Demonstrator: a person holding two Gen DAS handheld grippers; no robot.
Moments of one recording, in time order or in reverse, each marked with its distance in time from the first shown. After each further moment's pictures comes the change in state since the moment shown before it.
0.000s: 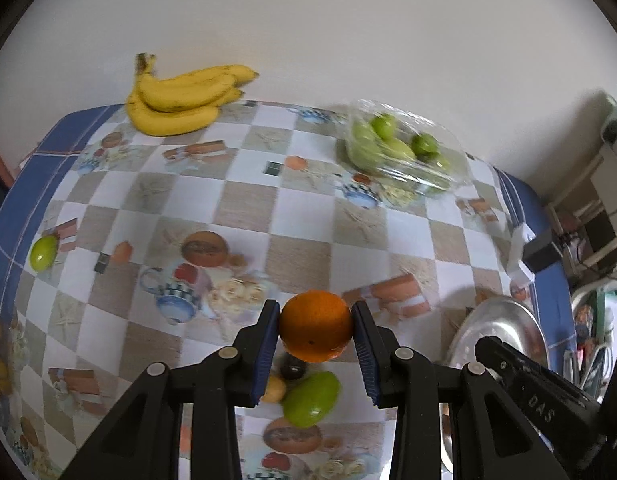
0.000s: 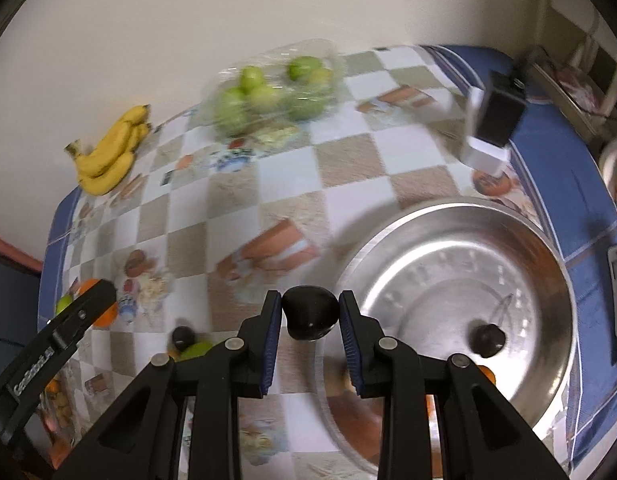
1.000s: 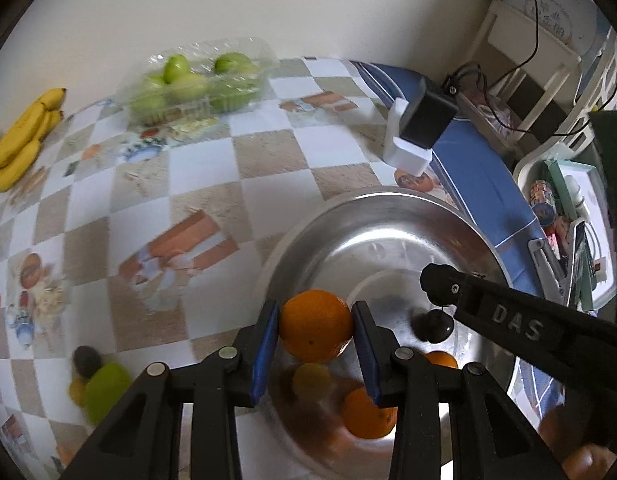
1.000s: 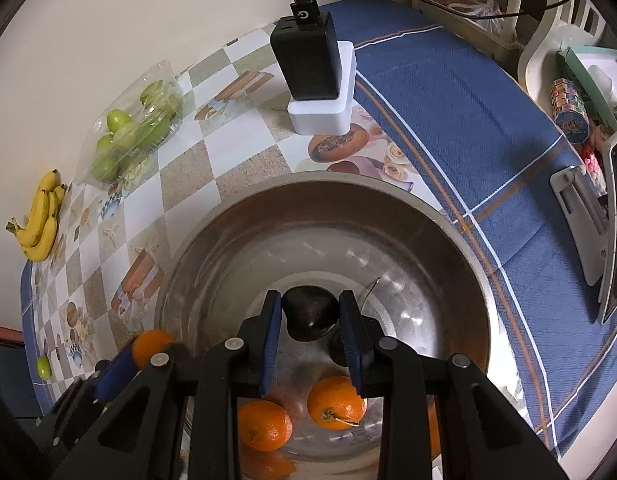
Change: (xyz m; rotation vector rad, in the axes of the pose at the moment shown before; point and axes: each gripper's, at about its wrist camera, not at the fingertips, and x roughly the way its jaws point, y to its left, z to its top) left arm 0.060 -0.152 -0.060 0.357 0.127 -0.197; right arm 0.004 -0.118 -0.004 0.251 0.028 -0.096
